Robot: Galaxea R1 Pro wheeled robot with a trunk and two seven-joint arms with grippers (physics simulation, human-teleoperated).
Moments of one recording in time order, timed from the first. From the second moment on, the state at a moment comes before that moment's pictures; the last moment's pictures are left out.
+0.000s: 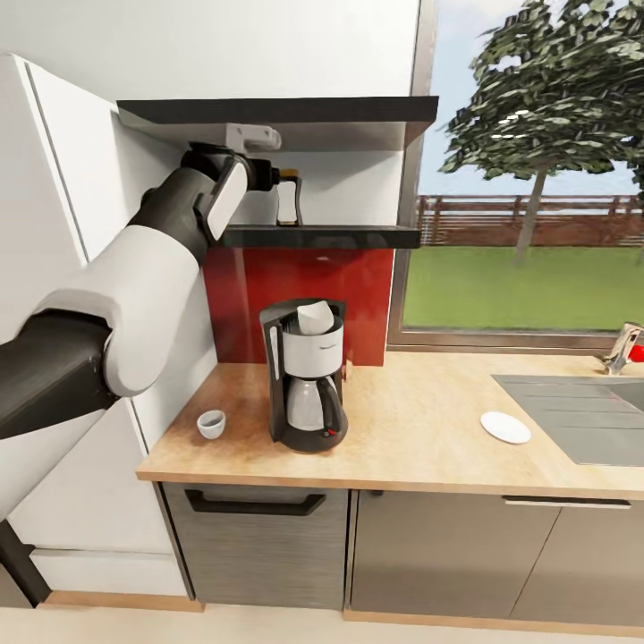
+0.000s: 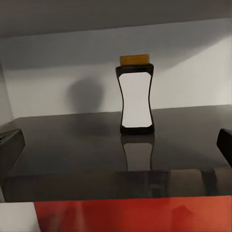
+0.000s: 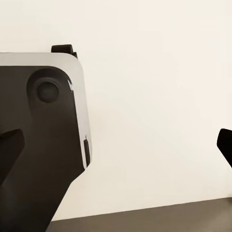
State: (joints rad) left arm -1.78 -0.17 -0.09 -0.48 0.02 0.52 0.17; right arm -0.19 -0.09 -1.36 -0.12 1.34 0.18 0.06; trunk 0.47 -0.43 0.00
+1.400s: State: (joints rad) left arm -1.76 -0.17 -0.08 -0.56 0.06 0.52 0.08; right arm -0.15 -0.10 -1.35 -0.12 1.34 0.18 0.06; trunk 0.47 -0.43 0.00
